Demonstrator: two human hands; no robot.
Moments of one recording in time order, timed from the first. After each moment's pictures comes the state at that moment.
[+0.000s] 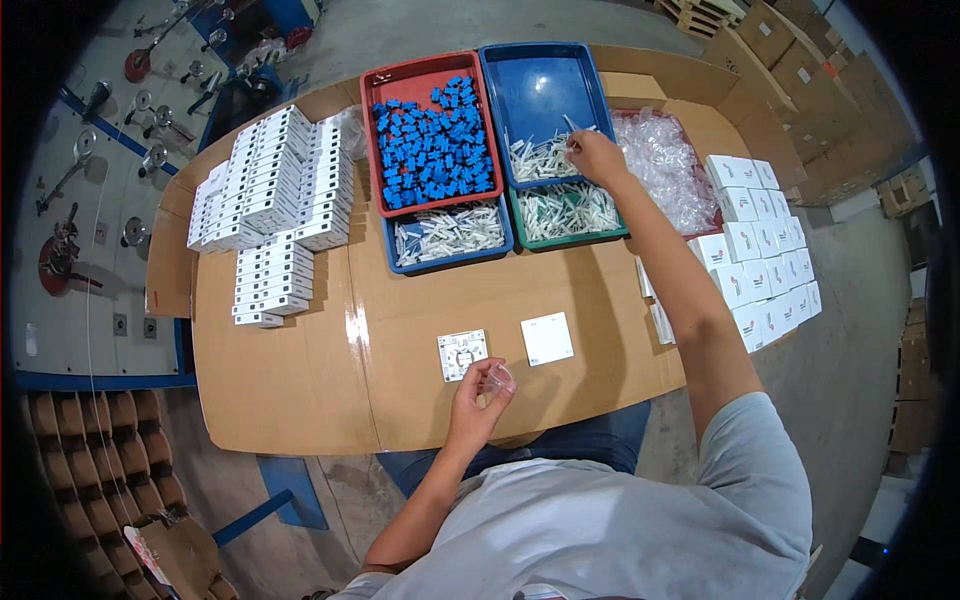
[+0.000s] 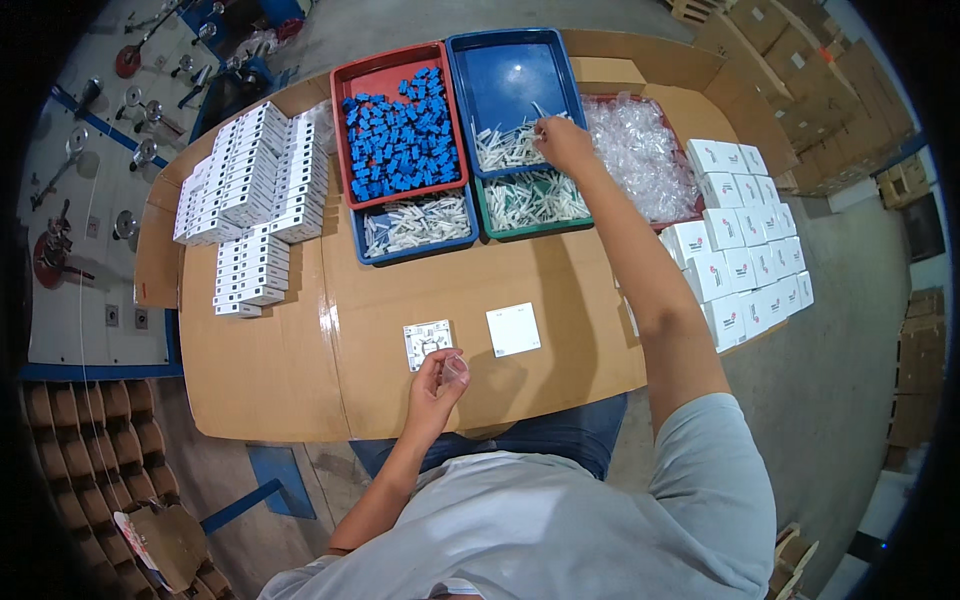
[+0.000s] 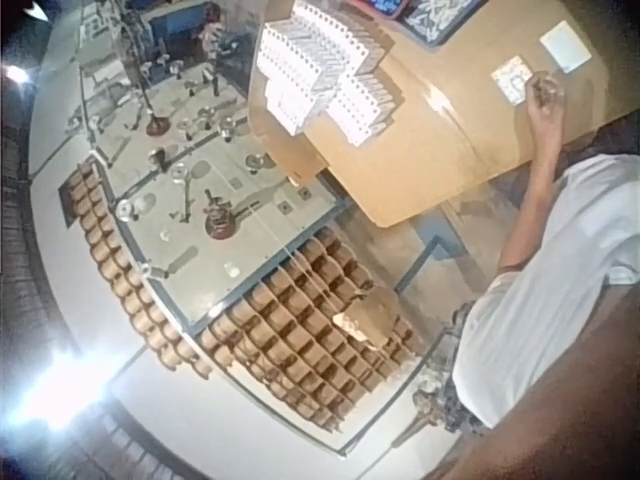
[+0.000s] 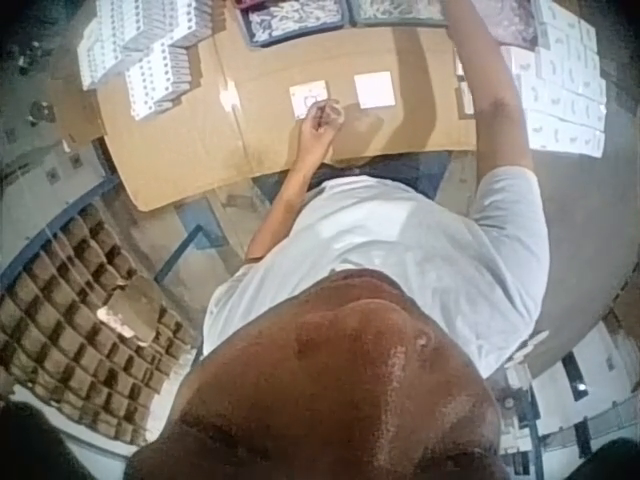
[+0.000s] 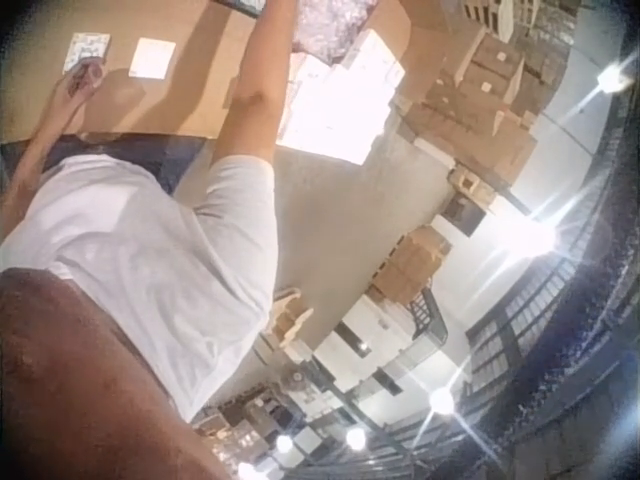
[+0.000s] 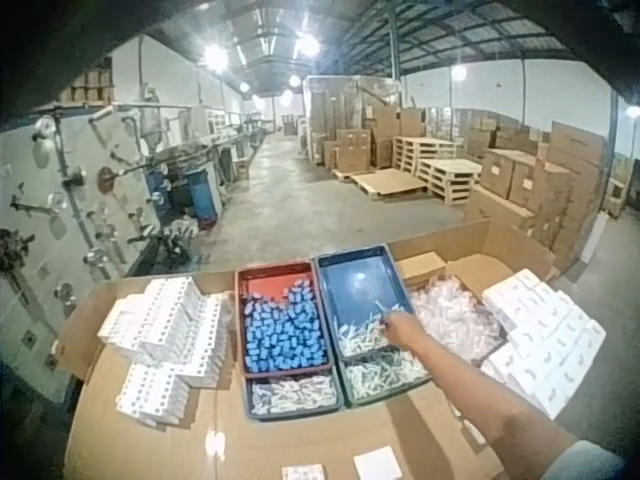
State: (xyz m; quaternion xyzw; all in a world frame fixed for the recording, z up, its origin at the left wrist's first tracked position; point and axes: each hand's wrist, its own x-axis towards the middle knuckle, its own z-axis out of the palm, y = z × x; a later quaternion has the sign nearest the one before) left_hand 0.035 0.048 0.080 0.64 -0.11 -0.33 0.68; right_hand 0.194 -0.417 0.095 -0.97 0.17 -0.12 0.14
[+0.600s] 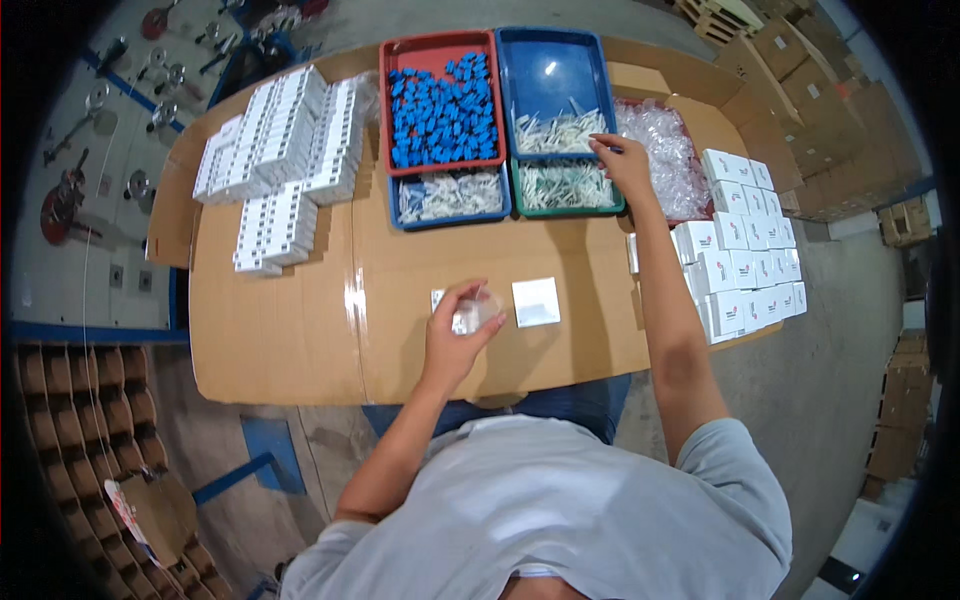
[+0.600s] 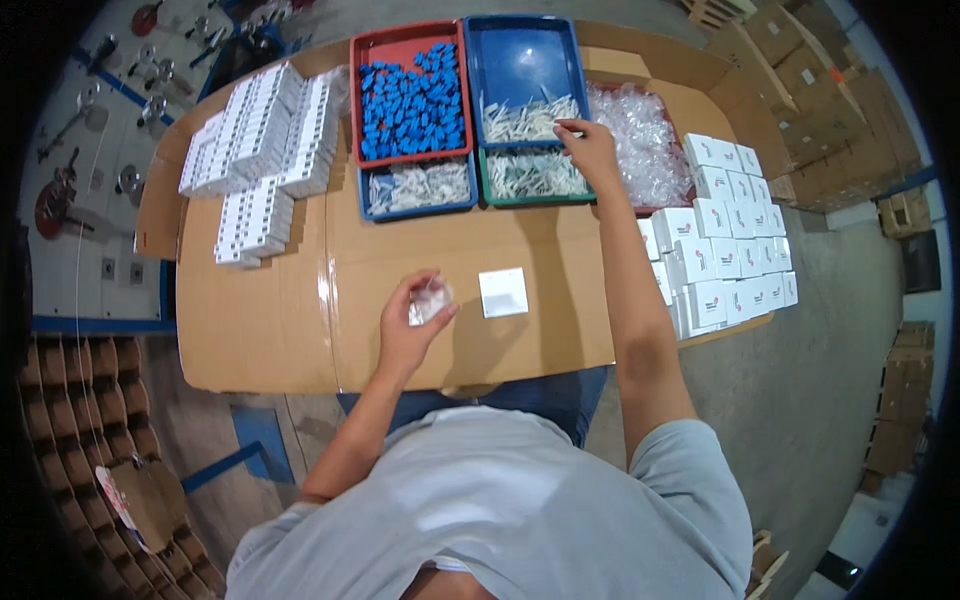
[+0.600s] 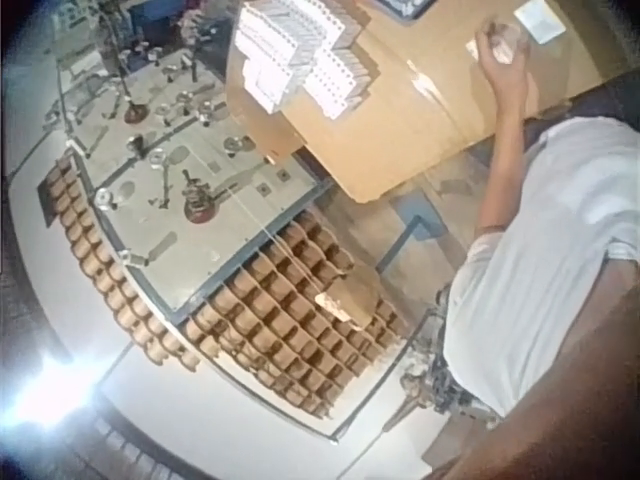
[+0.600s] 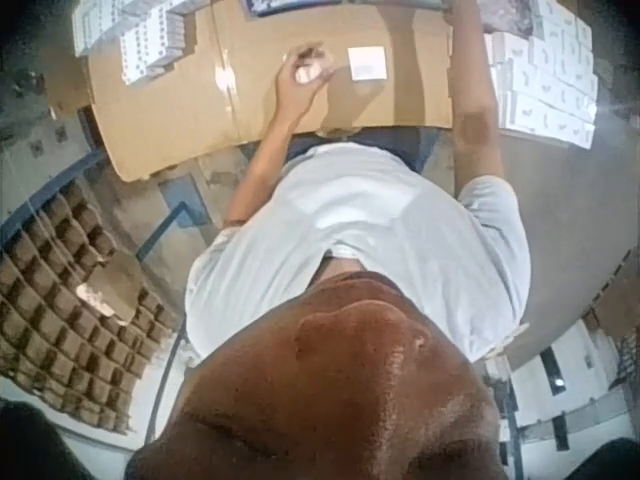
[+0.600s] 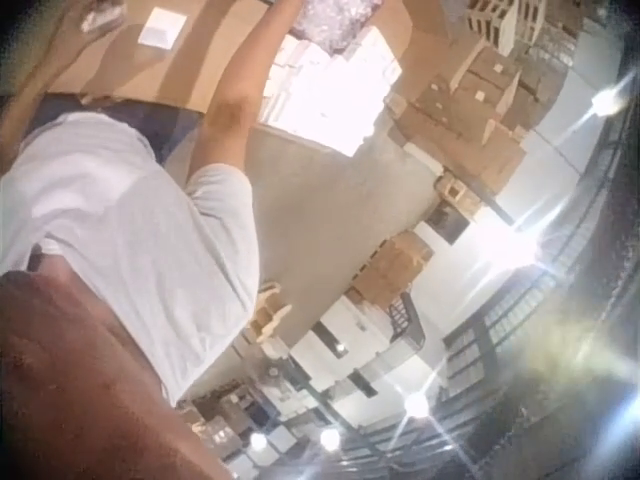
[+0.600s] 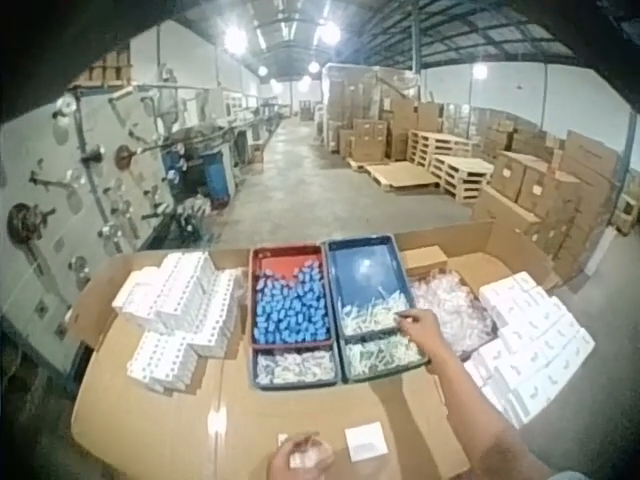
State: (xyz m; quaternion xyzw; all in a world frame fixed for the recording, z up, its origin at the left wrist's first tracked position) left_hand 0.062 0.035 0.122 0.71 -0.18 -0.19 0.66; right_hand 0.115 -0.369 0.132 -0.81 0.28 -0.20 0.48
